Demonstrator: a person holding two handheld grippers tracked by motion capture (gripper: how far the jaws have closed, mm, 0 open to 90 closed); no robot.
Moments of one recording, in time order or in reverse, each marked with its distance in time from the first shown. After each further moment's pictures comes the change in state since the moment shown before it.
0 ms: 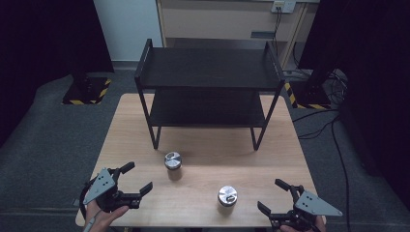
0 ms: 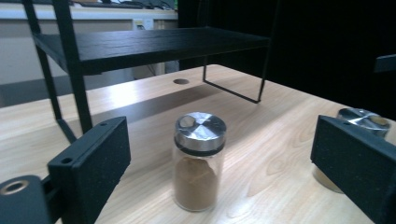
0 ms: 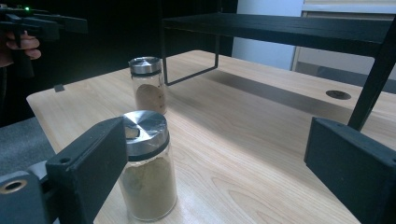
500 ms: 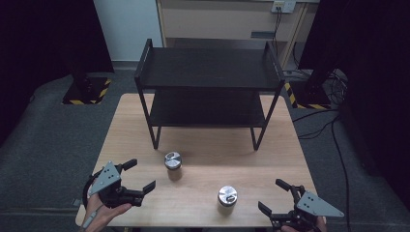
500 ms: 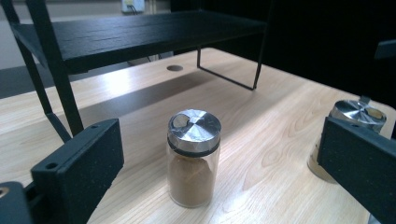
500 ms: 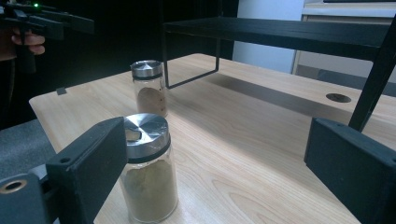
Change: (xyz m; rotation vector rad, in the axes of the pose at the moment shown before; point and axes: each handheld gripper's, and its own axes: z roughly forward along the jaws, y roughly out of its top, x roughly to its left) left arm 0.004 0.039 0.013 0.115 -0.028 0.025; right arm -0.001 -0.002 -0.002 -0.015 0.006 0.001
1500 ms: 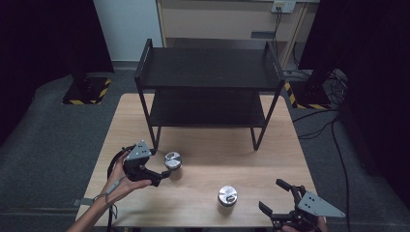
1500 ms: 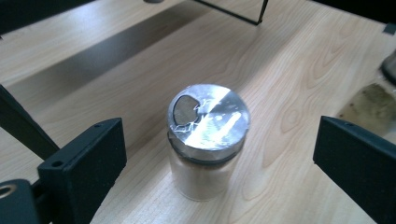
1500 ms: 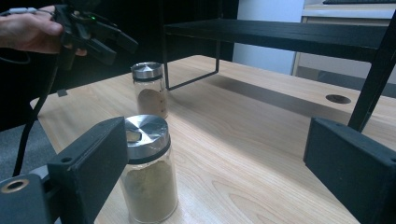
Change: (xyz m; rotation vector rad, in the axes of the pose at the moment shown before) left arm 0.036 0.056 0.088 0.321 -0.077 0.039; right arm -0.001 -0.001 -0.001 -0.006 0.001 0.005
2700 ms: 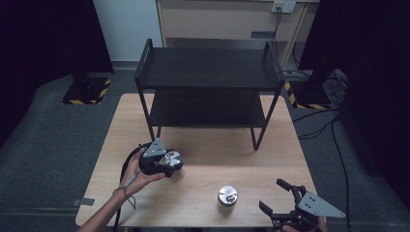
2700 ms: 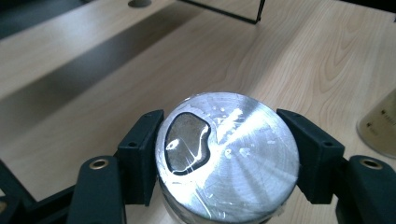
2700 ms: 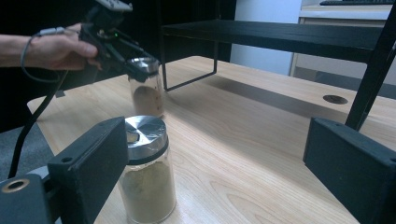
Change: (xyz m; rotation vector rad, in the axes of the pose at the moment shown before) left arm 0.008 0.004 0.039 -0.026 -0.037 0.073; right arm 0.001 0.000 -0.001 -0.003 -0.009 -0.002
